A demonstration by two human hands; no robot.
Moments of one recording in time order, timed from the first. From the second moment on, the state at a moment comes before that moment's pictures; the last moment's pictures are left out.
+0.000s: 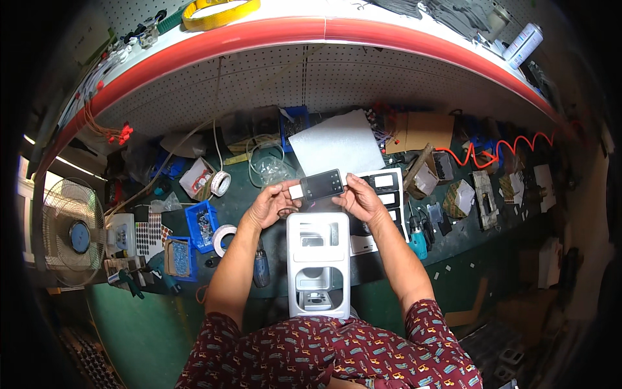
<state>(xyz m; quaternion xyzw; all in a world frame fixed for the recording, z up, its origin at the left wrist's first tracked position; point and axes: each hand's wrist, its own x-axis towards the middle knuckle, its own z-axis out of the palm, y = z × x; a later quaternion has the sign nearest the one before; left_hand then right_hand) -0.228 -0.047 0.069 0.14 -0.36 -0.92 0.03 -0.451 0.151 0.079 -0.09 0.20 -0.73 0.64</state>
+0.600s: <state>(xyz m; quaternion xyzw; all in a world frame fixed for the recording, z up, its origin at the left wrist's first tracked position) -0.225 -0.048 0.080 0.21 -0.50 -0.84 -0.01 -0.435 0.161 0.068 -0.05 0.25 -0.73 0.63</state>
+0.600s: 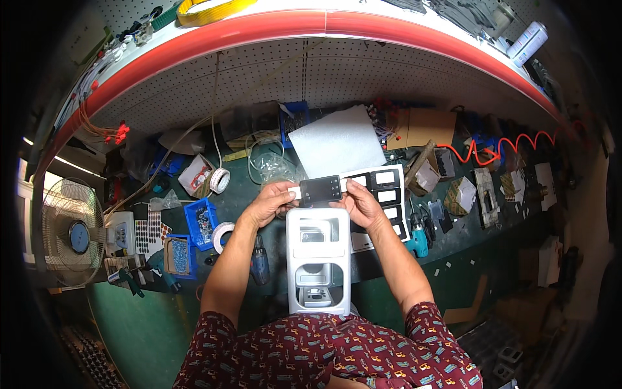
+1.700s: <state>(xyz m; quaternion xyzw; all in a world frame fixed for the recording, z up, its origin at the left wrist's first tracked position) -0.157 0.031 0.045 0.21 -0.28 -0.93 0.06 -0.350 0.221 0.098 0.01 0.19 -0.75 0.63</state>
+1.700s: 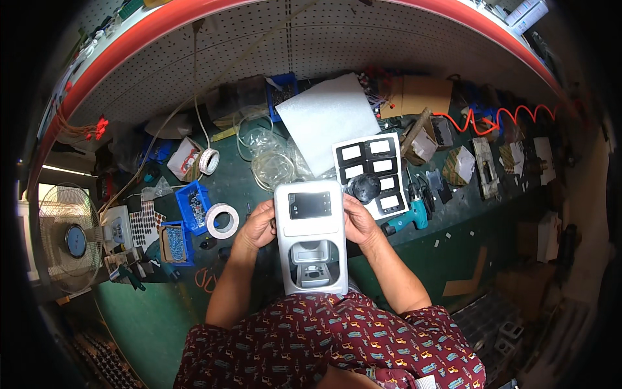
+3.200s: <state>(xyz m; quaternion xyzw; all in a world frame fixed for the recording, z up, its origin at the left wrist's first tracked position) -0.166 0.032 0.053 0.26 -0.21 -0.94 0.06 -0.343 0.225 0.082 0.07 0.11 -0.74 0.66</state>
